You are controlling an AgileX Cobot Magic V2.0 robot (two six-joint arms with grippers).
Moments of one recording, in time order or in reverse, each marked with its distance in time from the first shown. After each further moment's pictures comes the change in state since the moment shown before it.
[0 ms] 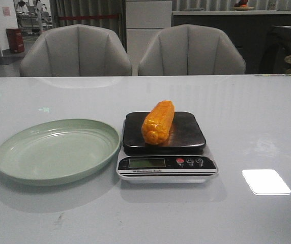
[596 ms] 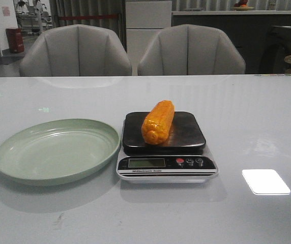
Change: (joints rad) left arm 0.000 0.000 0.000 0.000 -0.002 0.000; right arm 0.106 0.190 -0.073 0.087 0.023 0.027
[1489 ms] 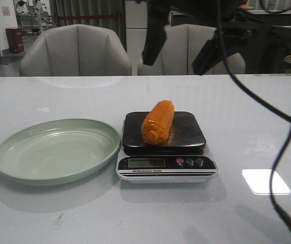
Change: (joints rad) left arm 0.000 0.000 0.000 0.000 0.000 0.000; right arm 0.377 1.029 -0.813 0.032 0.266 0.305
